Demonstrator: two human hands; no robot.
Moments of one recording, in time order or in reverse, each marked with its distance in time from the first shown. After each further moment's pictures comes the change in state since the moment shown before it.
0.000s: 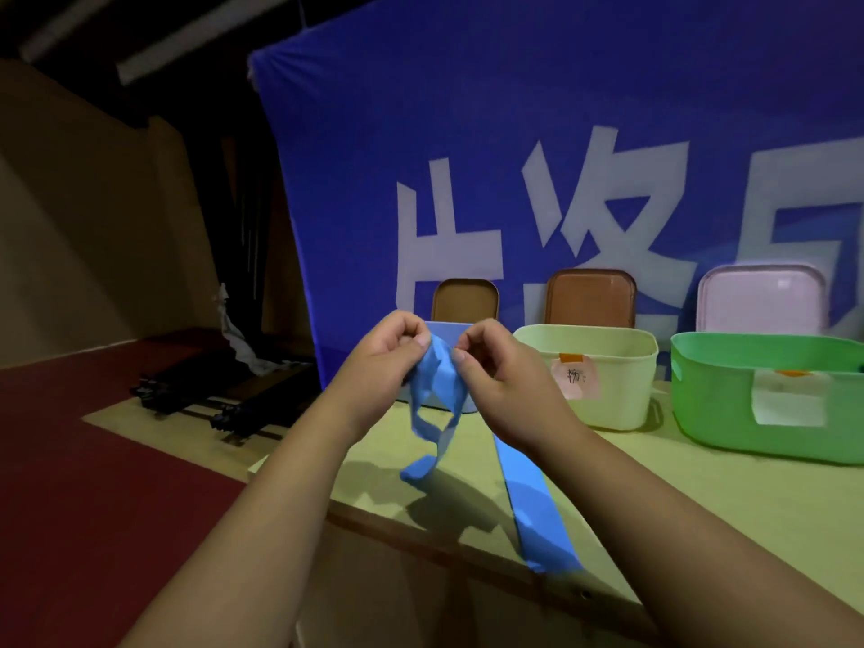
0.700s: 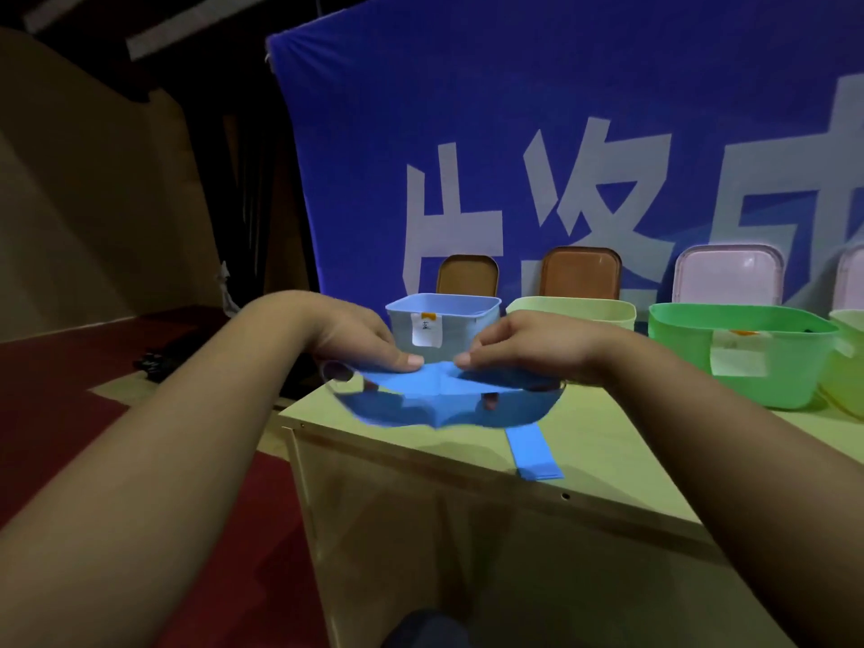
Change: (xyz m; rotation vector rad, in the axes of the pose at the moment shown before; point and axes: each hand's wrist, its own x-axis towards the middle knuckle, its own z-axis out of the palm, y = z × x) left_hand -0.039 0.086 -0.071 0.952 -0.697 -0.497; right_hand -0.023 -0.084 -0.062 -0.175 -0.727 0.332
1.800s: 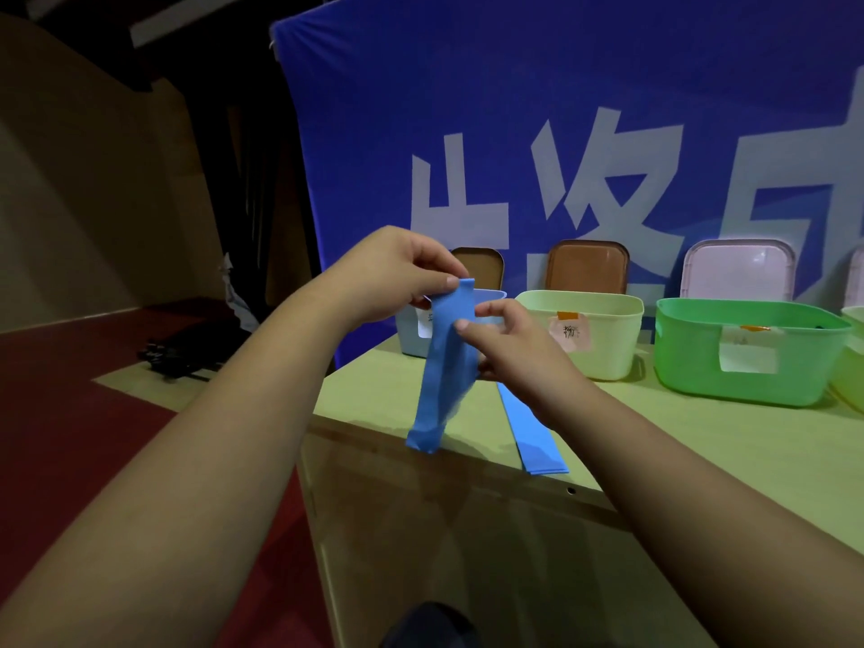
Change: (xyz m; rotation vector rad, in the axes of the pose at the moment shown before) left_hand -0.005 0.041 0.003 -0.454 0.677 0.400; right_hand 0.024 0.003 0.065 0.580 0.545 0.016
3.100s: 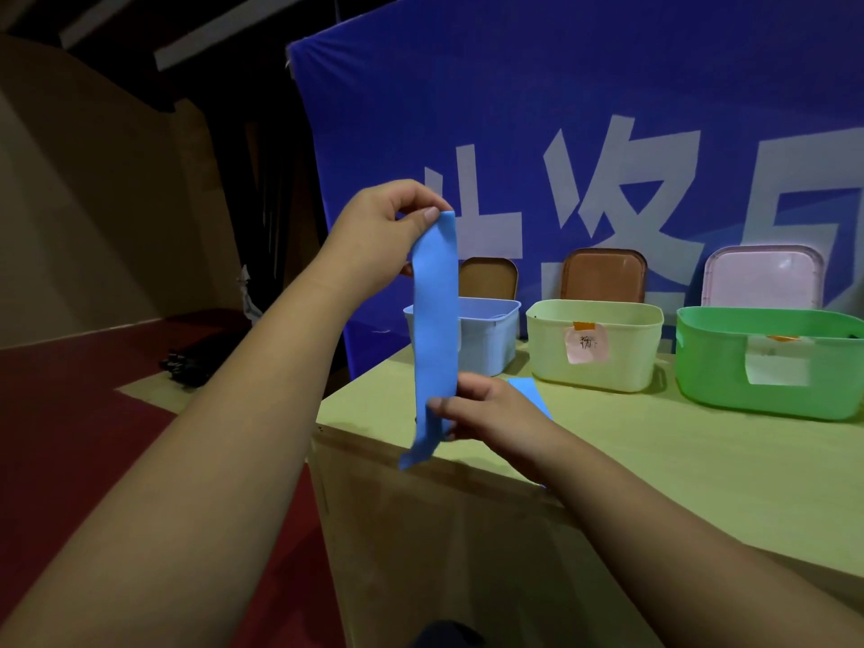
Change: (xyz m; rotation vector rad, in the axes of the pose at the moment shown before) left_hand 0.016 0.008 -0.026 -0.066 0.346 0.123; right_hand -0.007 0.044 0.031 0.061 -0.347 0.003
